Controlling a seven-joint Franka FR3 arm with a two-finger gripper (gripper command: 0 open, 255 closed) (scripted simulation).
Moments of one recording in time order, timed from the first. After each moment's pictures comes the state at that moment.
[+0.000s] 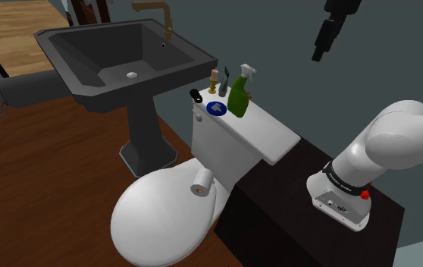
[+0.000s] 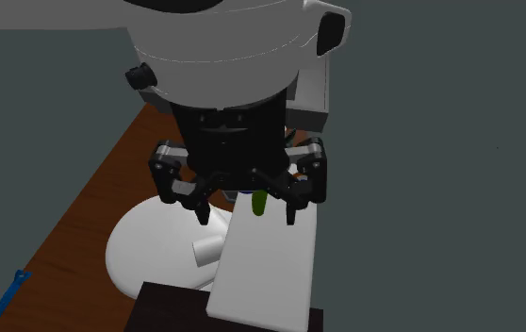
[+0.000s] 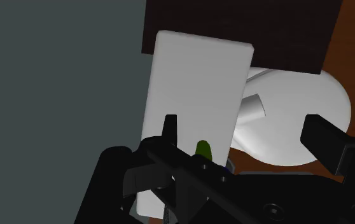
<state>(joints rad) -0.02 -0.80 -0.03 -2.40 -0.08 1.50 -0.16</state>
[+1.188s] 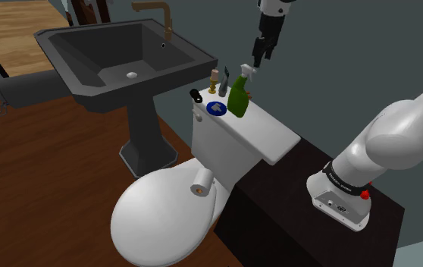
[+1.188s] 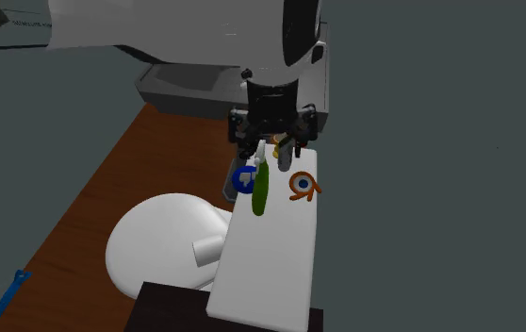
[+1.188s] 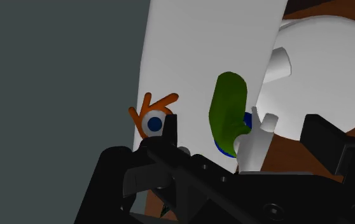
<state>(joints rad) -0.01 -0.23 -0.06 -2.22 -0.07 1.91 -0.19</state>
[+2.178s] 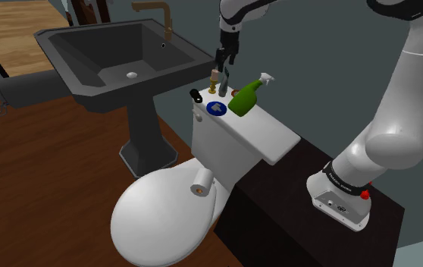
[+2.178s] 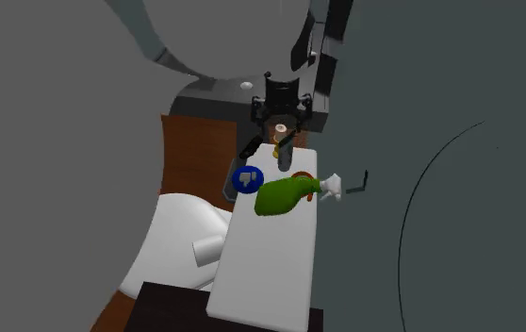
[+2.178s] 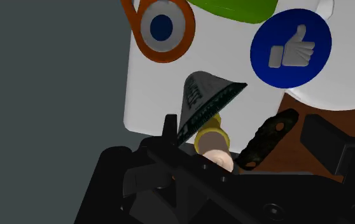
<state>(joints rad) -0.01 0.35 -0.06 -1.76 -0.03 2.05 -0.23</state>
